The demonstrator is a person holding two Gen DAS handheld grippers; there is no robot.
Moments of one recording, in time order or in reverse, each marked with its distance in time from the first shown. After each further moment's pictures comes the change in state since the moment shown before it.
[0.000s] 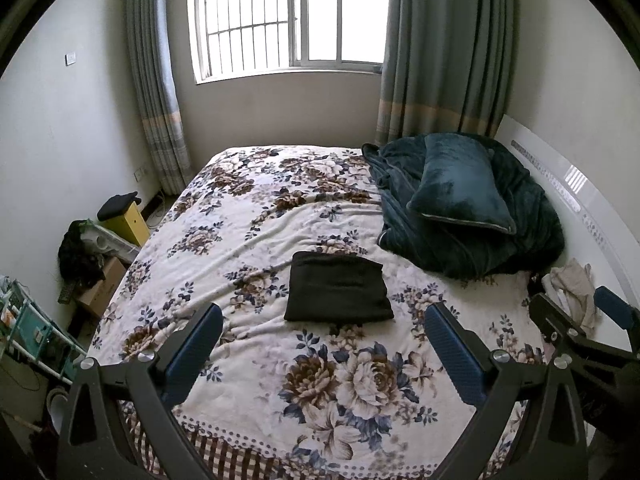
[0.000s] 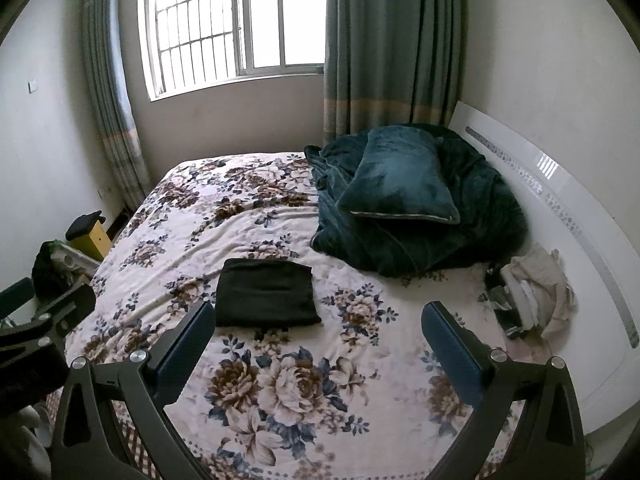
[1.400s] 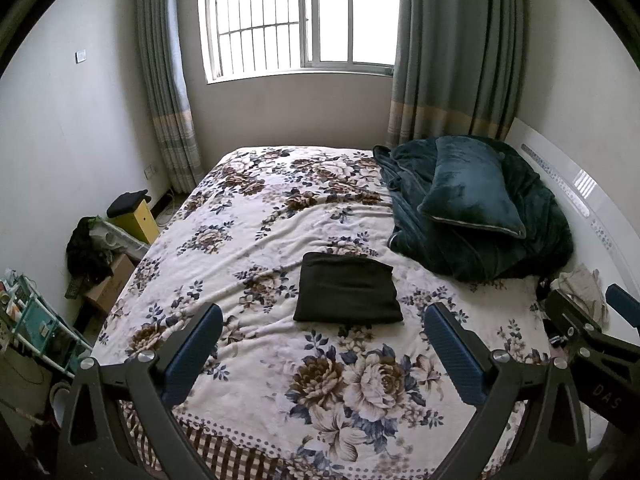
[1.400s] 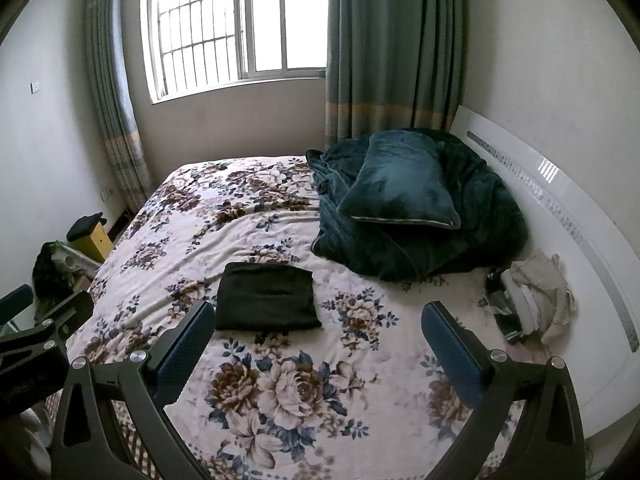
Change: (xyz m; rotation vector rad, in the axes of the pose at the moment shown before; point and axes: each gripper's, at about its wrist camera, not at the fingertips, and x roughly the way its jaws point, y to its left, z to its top) left arm -0.004 0.008 -0.002 -0.017 -0.004 0.031; right arm -0.002 0.007 0.000 0.007 -0.009 -0.003
